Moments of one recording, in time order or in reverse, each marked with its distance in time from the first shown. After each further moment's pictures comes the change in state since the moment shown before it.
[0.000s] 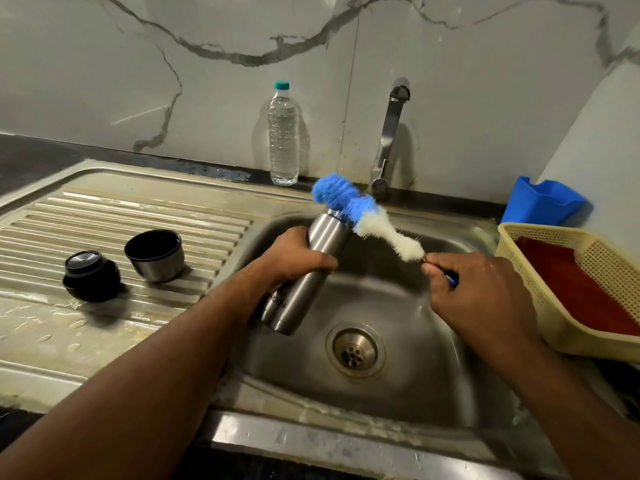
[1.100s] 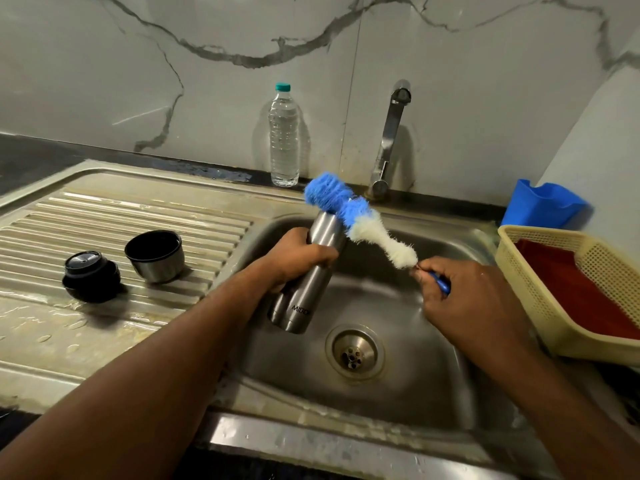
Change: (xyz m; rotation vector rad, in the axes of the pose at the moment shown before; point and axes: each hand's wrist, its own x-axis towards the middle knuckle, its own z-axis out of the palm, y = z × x) left_hand -0.007 0.007 -0.001 -0.213 -0.074 -0.036; right_hand 0.000 -0.002 0.004 0.048 -0.108 0.028
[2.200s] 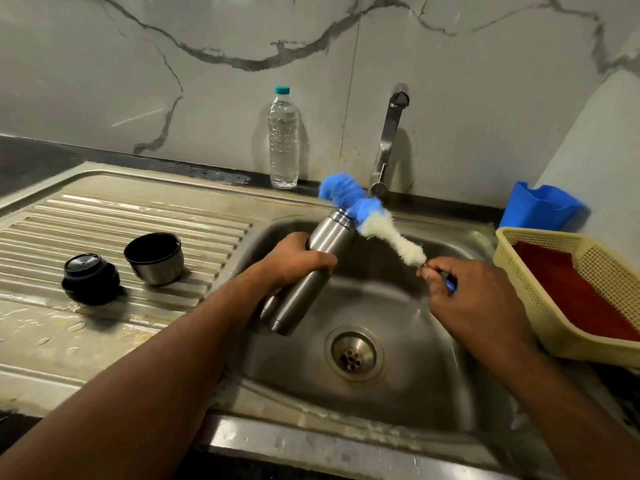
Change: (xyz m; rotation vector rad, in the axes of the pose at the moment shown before) left_hand -0.004 0.000 -0.002 0.123 0.017 -0.022; right_hand 0.003 0.008 0.002 0.027 -0.018 0.076
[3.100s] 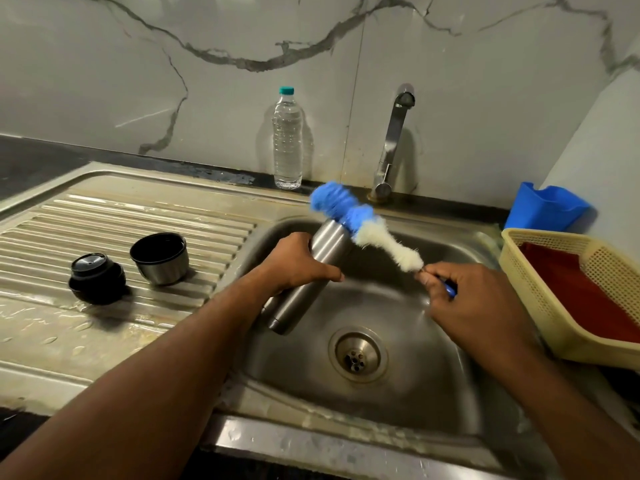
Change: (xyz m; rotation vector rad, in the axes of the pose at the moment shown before) left_hand 0.007 -0.009 0.002 0.240 0.069 0.092; right_hand -0.003 -0.002 0.003 0.016 -0.005 -0.033
